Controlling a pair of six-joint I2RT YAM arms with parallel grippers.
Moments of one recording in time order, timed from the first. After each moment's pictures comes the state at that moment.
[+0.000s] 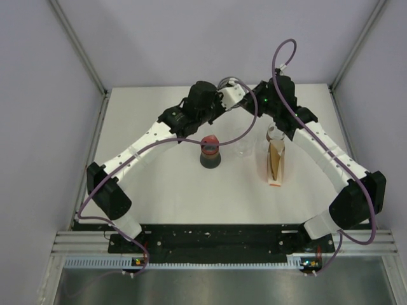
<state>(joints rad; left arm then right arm) -0.73 1.67 1.70 -0.46 -0.15 0.49 0.44 1.49 1.41 -0.29 -0.06 0.96</state>
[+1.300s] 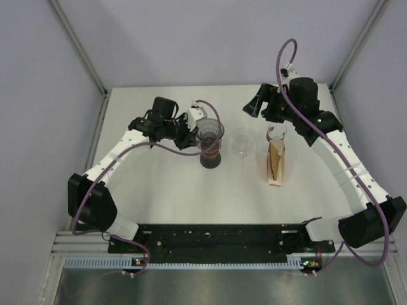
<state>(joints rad) -0.41 1.50 1.32 -0.63 0.54 0.49 0.36 1.32 1.42 -0.53 -0.19 0.52</state>
